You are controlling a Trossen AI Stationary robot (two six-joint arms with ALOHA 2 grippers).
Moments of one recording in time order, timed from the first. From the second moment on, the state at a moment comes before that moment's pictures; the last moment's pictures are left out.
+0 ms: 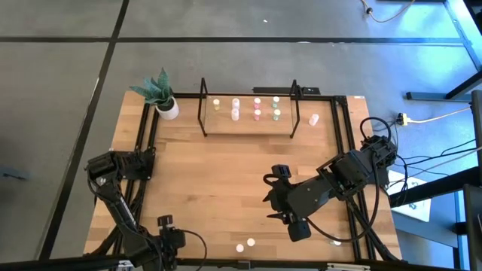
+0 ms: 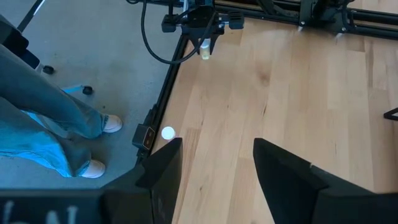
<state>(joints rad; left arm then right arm) -1.10 1.91 1.29 -0.87 -0.38 -1.33 0.57 1.87 2.35 -1.30 0.18 0.28</state>
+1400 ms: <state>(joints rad) -0.72 1.70 1.34 -0.89 -0.42 -1.05 0.57 1.87 2.35 -1.34 0.66 0.34</state>
